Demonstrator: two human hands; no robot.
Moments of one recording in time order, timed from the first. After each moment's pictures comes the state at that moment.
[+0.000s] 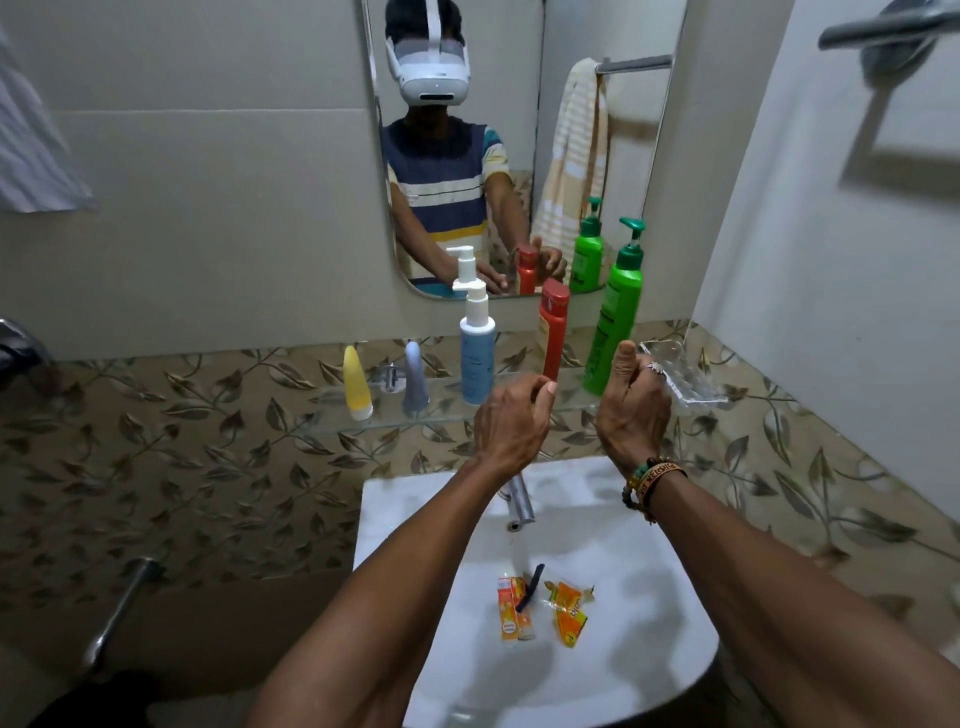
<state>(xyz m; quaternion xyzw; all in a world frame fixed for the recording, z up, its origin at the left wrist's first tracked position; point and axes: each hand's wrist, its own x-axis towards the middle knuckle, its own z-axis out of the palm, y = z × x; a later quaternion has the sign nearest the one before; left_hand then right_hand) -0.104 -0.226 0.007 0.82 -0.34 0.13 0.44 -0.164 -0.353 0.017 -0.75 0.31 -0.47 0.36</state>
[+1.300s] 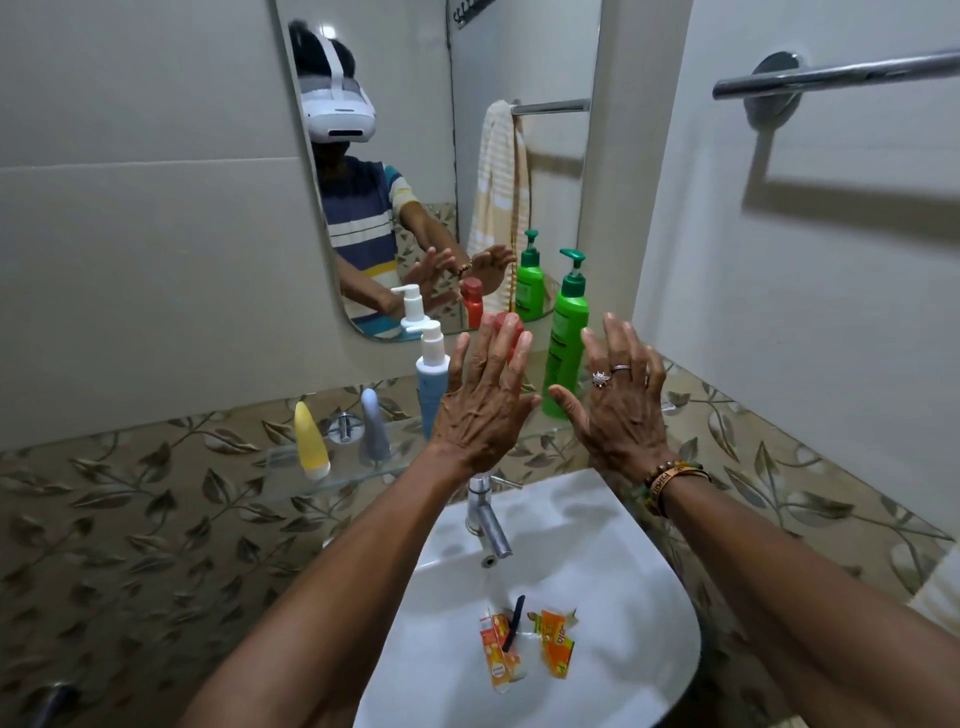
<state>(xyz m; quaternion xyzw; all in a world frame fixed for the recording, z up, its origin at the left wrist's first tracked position) -0.053 -0.232 0.038 0.74 -0.51 0.42 0.14 -0.187 -0.377 0.038 -0.88 0.21 -0.42 -0.10</state>
